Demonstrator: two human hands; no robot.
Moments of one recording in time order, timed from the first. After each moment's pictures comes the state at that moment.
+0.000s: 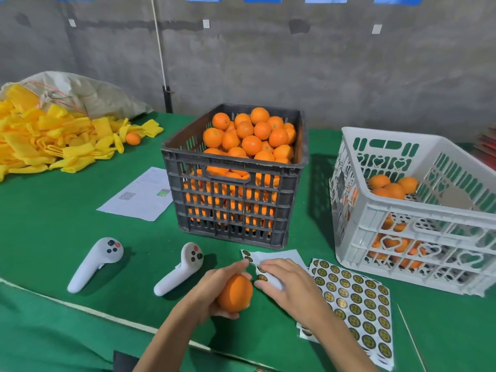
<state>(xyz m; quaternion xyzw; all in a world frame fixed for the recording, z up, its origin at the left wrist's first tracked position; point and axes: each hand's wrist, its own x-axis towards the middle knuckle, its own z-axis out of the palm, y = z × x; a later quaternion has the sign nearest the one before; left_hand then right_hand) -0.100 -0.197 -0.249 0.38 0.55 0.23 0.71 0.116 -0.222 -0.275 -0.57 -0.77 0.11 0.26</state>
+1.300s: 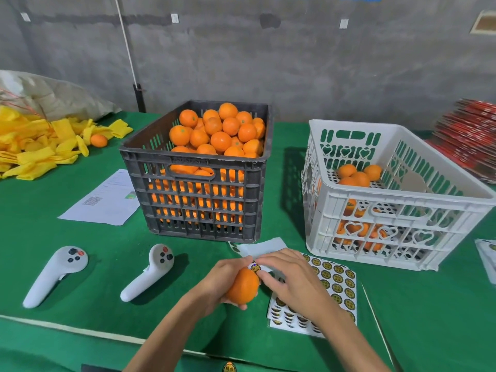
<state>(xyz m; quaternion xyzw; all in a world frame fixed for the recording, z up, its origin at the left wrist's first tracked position) -0.030 -0.197 -0.247 0.49 0.46 0.21 0.71 0.169 -0.248 -0.257 -0.55 -0.78 0.06 0.30</state>
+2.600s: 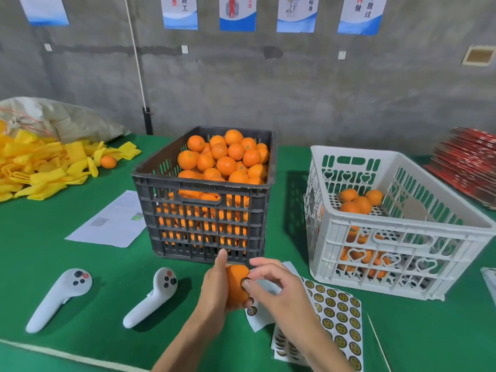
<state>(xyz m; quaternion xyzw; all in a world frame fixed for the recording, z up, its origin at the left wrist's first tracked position) -0.026 -0.199 -0.215 0.34 0.53 0.43 0.65 0.116 -0.265 -0.197 -0.54 -0.57 0.36 0.51</state>
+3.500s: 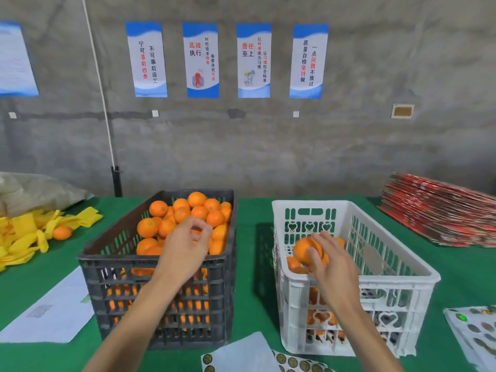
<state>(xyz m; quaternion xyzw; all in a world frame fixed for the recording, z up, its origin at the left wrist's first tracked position) 0.007 -0.092 -0.047 0.73 0.45 0.48 0.20 0.290 -0.205 -0.098 -0.71 -0.51 -0.06 0.48</state>
